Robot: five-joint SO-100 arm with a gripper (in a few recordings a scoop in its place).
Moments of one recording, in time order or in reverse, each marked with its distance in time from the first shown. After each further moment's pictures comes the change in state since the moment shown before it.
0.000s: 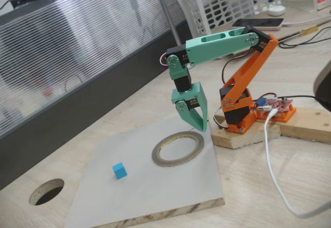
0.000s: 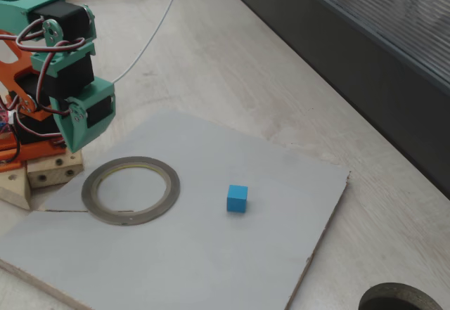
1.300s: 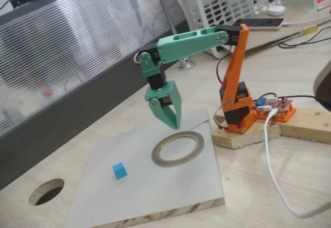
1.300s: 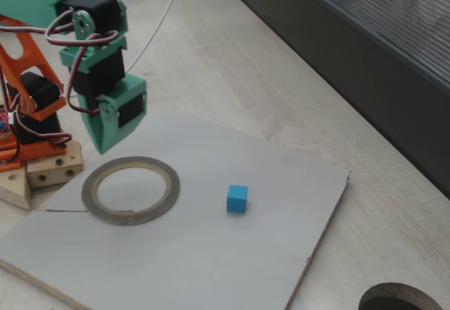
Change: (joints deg) arm 0.0 -26.5 -26.4 0.4 0.0
